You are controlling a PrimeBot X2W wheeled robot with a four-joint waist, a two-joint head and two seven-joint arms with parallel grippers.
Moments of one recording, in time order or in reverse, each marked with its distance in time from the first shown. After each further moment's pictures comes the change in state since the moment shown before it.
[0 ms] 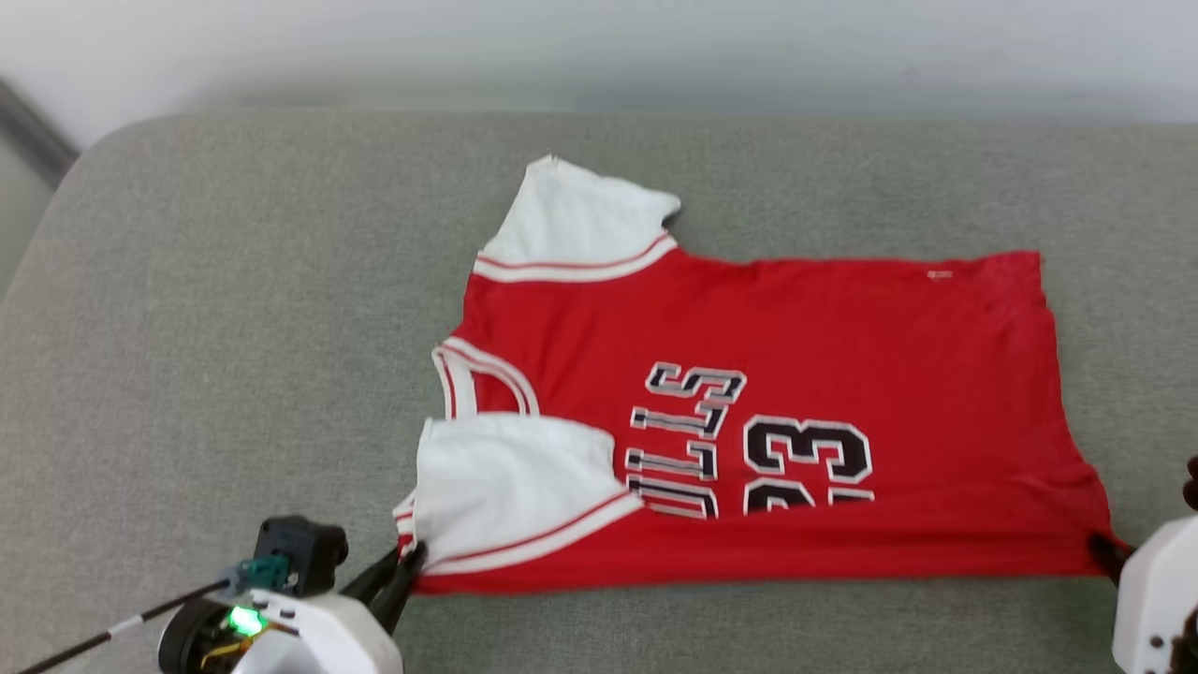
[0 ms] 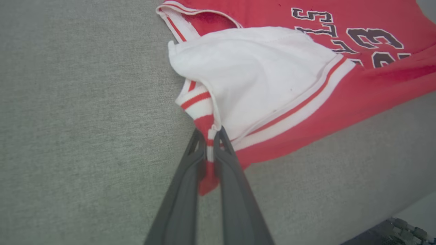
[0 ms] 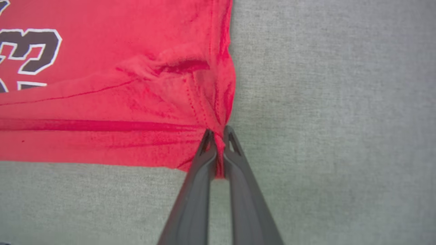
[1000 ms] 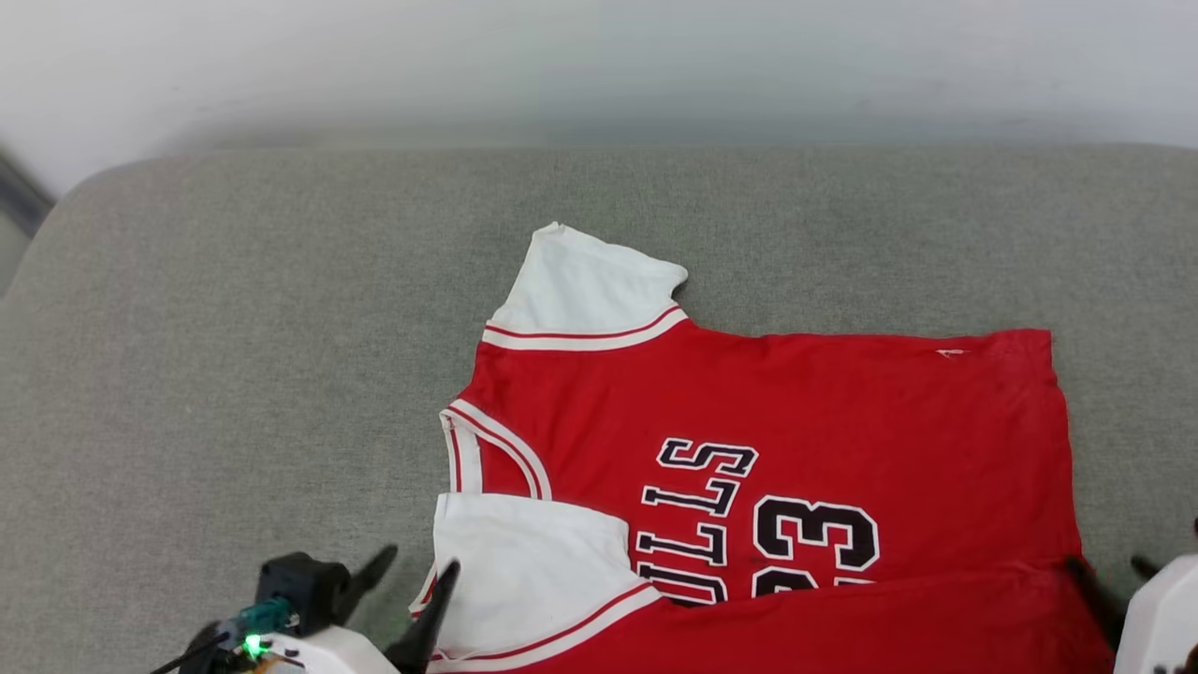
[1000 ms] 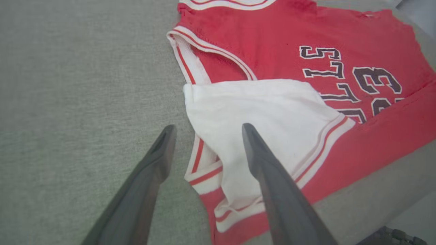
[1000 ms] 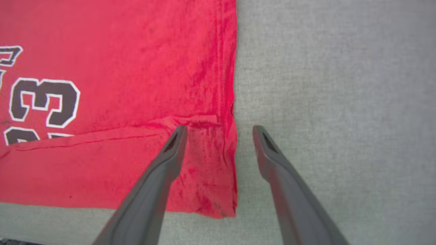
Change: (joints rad) left arm 0.038 -0.052 -0.024 0.115 0.010 -0.075 -0.183; right arm 0.084 -0.007 0.003 0.010 0.052 -0.001 -0.098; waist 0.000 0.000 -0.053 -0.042
